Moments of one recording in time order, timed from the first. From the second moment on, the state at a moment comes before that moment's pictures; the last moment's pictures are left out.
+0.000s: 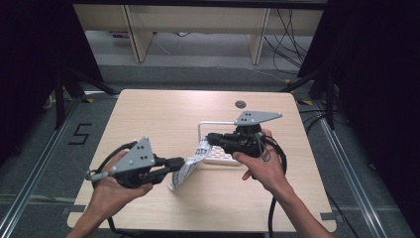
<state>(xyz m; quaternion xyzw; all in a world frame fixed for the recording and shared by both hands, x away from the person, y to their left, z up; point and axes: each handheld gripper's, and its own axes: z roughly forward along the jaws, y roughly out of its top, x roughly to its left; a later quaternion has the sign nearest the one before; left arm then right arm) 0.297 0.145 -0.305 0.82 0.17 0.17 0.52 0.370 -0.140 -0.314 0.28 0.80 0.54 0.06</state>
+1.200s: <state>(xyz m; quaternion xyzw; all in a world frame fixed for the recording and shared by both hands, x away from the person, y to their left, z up) 0.393 0.089 -0.253 0.77 0.20 0.20 0.57 0.378 -0.215 -0.260 0.34 0.74 0.57 0.14</state>
